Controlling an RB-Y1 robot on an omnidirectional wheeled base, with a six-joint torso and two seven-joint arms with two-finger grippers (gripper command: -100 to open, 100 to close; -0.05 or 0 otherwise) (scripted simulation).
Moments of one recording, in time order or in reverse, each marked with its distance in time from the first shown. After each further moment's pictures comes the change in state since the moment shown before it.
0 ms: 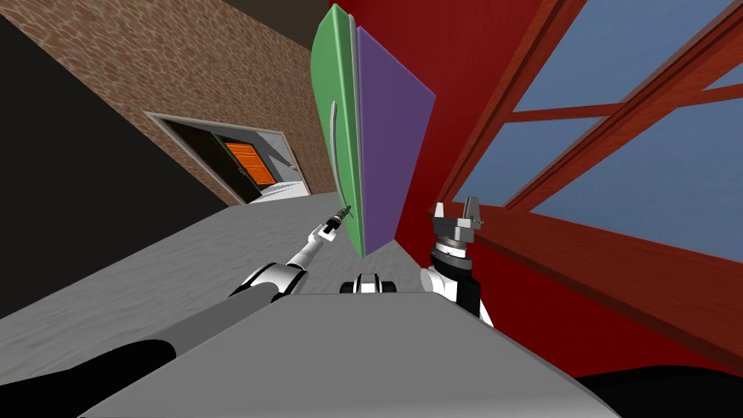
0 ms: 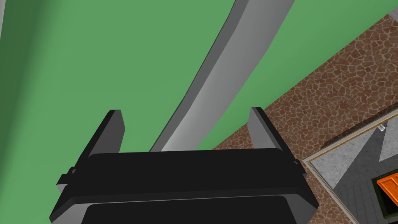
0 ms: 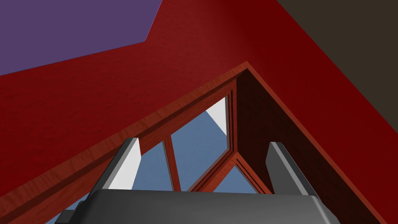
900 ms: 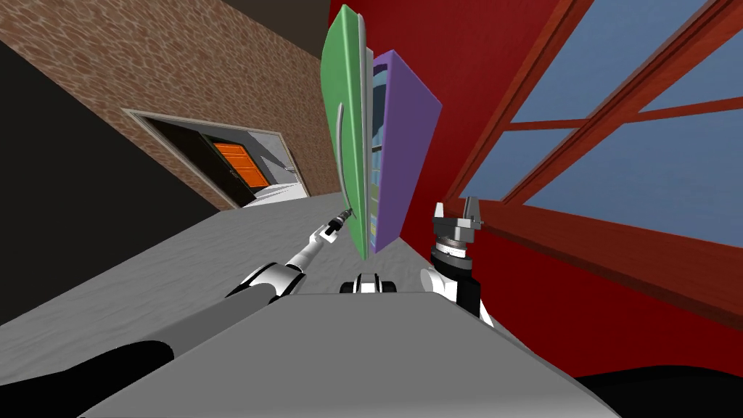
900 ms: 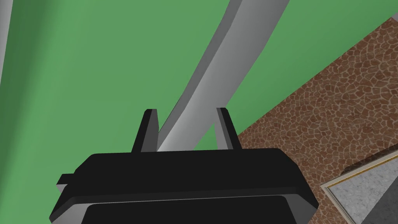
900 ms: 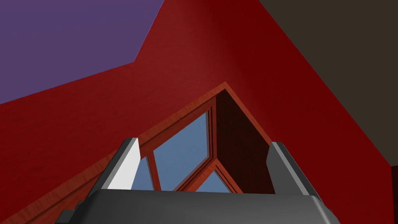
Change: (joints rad) left arm 0.010 0.026 -0.097 -0.023 -0.002 -0.024 0.063; right arm 0.000 -0.001 0.000 0.000 0.000 0.000 0.000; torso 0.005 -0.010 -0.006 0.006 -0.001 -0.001
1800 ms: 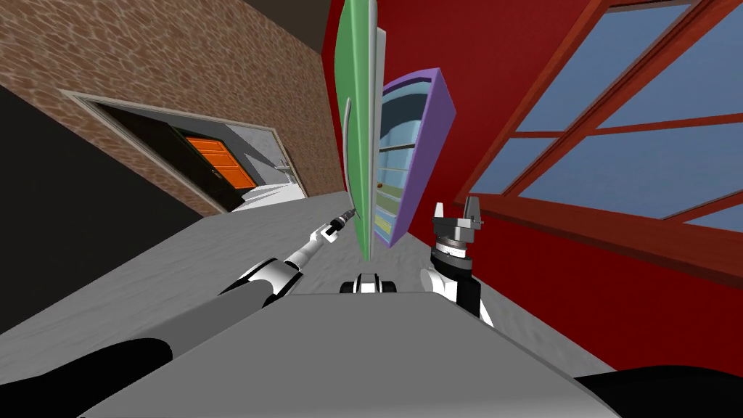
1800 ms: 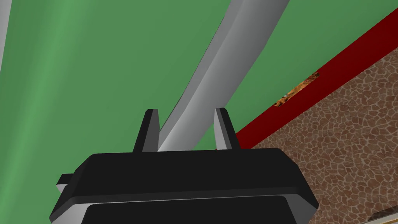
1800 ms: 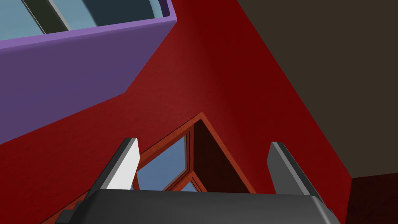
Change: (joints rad) left arm -0.031 0.053 -0.124 0.000 0.003 -0.068 0.102; right arm 0.000 0.000 0.000 0.000 0.000 0.000 0.000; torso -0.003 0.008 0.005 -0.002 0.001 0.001
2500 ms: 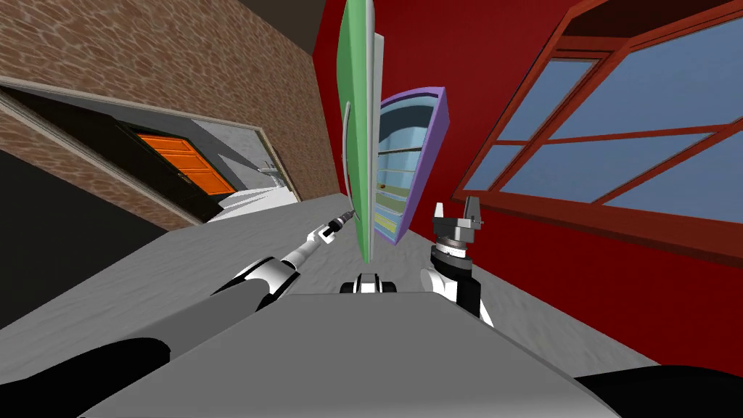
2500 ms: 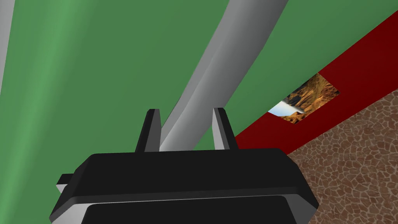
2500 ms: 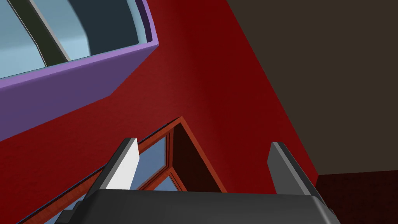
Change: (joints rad) left arm -0.008 0.043 -0.042 0.054 0.006 -0.088 0.045; right arm 0.000 0.000 0.000 0.000 0.000 0.000 0.000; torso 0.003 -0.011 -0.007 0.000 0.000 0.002
